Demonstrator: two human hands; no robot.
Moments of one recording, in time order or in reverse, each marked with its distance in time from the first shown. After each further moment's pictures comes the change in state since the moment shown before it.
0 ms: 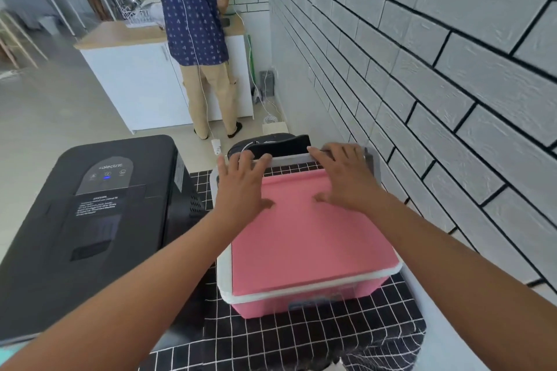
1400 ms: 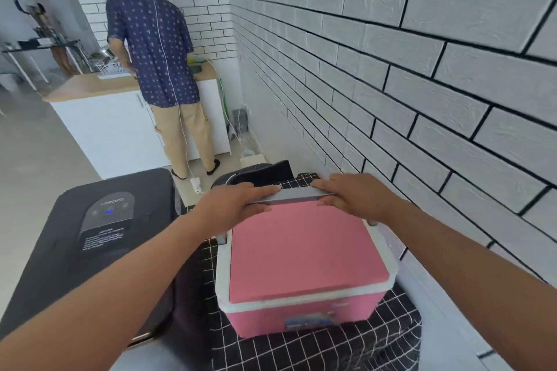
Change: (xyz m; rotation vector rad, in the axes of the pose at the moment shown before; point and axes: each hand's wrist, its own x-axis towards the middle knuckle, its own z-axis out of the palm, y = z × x) left_hand -0.013 -0.046 -0.049 -0.301 -0.035 0.543; right_hand -0.059 -0.008 -0.058 -0.009 0.014 -0.090
